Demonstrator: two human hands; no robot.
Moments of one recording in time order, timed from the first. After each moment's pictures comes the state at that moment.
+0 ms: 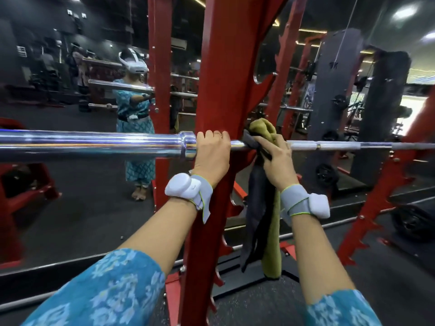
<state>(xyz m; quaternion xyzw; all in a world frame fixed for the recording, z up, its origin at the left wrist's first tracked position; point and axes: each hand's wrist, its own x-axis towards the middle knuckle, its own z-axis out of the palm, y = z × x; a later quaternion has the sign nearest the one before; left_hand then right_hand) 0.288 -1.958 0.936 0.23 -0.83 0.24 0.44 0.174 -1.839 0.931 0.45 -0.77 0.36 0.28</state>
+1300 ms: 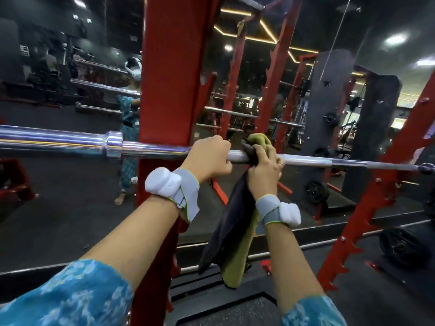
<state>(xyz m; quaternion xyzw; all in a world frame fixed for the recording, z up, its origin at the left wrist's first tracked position) 0.207 -1.896 0.974 0.19 -0.93 0.07 0.29 0.098 -1.802 0.934 0.30 -0.83 0.39 0.27</state>
